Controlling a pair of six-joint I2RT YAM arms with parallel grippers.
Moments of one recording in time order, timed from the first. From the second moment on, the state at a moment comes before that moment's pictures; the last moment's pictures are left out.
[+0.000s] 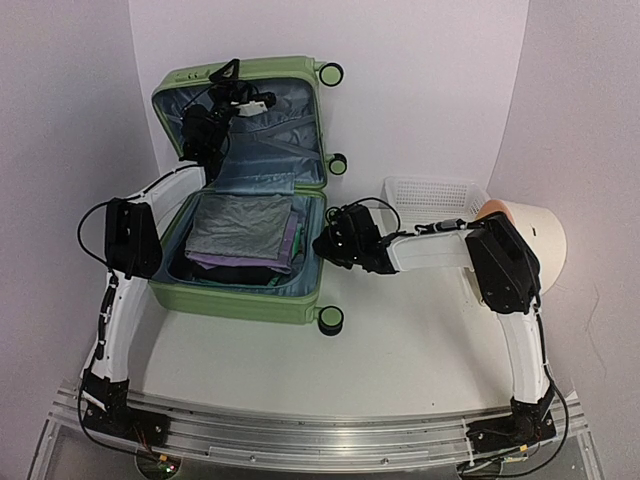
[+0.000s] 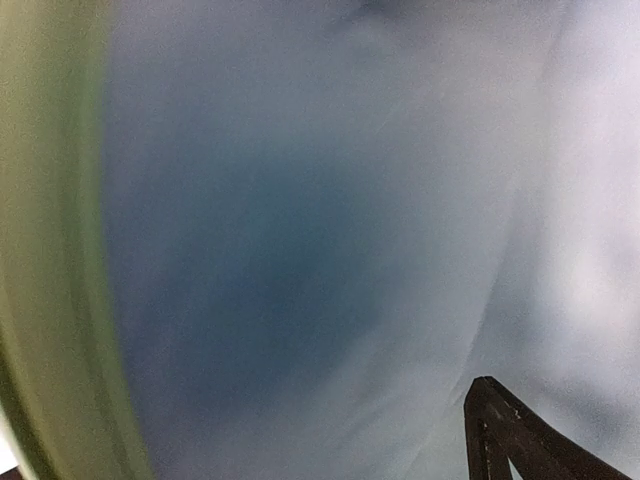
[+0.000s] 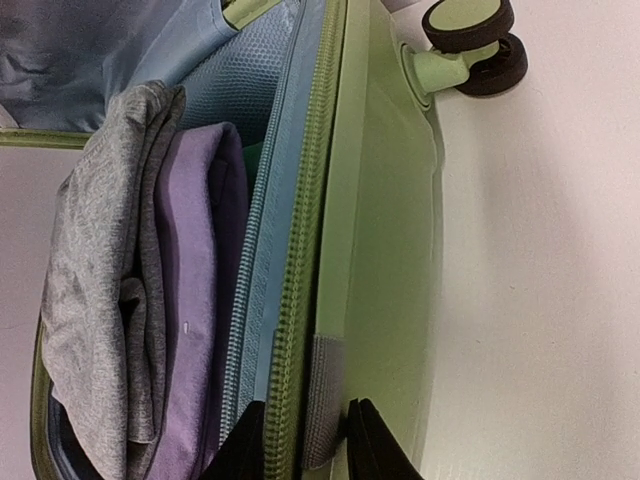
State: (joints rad) left arm -0.32 2.46 2.41 0.79 0.07 1.63; right arm 0.74 2.23 1.58 0.12 0.09 0.88
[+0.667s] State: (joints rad) left arm -0.26 2.45 2.37 0.73 0.03 1.52; right arm 0.77 2.17 1.49 0.14 0.09 0.70
